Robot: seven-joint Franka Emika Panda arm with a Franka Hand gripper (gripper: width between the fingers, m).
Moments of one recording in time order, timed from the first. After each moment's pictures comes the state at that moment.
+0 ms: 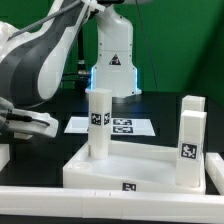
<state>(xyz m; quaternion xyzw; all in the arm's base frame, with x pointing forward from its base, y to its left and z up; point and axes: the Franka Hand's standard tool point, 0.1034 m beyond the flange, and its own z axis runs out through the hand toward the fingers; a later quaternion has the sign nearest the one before) 0.405 -0.222 0.012 -0.85 0.14 0.50 0.06</state>
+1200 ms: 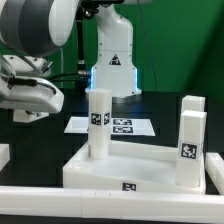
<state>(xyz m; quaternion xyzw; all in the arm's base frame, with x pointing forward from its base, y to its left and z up) 0.451 -0.207 0.068 -0.89 0.12 0.44 0.06</state>
